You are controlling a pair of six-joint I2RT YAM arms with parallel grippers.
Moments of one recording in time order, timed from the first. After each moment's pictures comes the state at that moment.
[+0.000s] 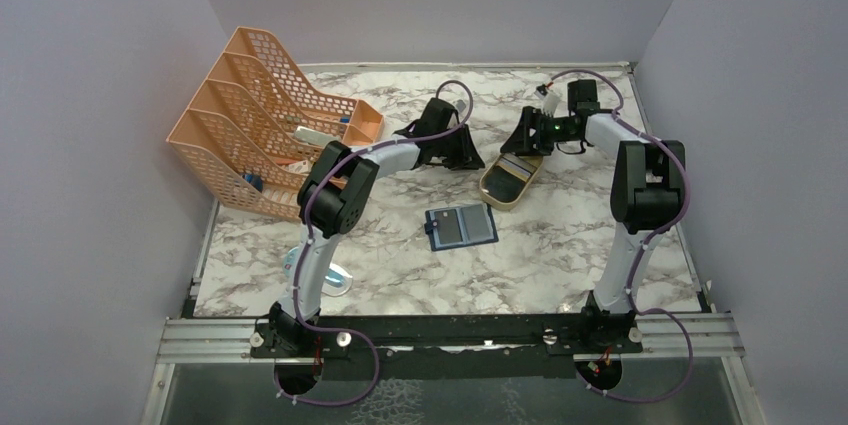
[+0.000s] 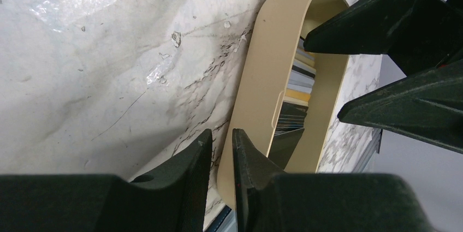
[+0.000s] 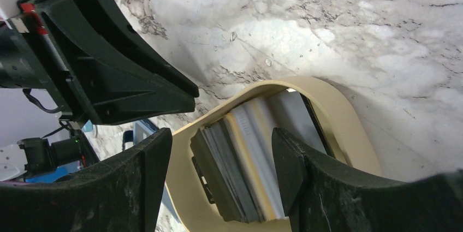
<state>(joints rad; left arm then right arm) -0.59 2.25 1.58 -0.02 0.46 -0.78 0.01 2.02 1.40 -0.40 -0.83 0.08</state>
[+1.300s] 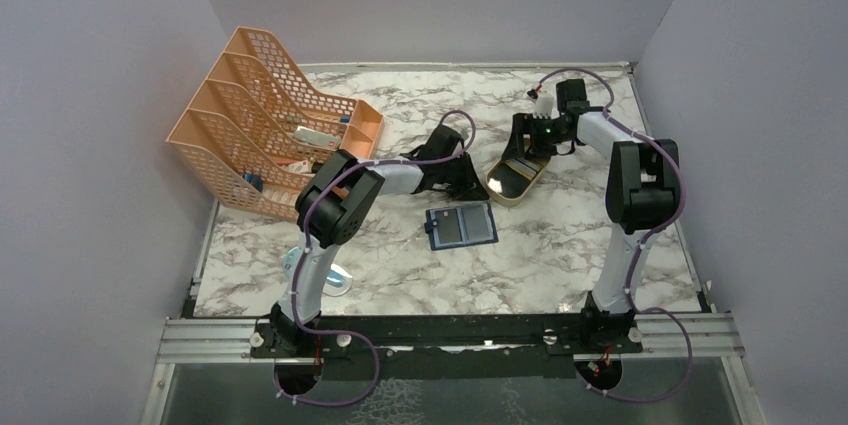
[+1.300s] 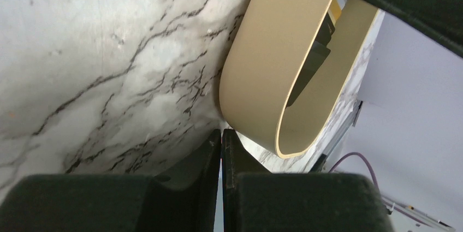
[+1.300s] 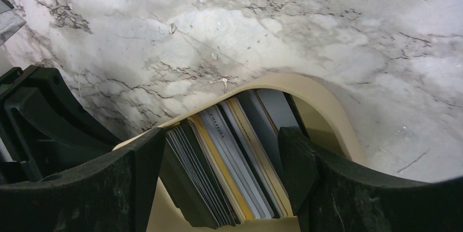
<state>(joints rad) -0.68 2.17 1.35 0.07 0.48 -0.95 0.07 2.03 1.42 -0.47 -0.56 -0.04</state>
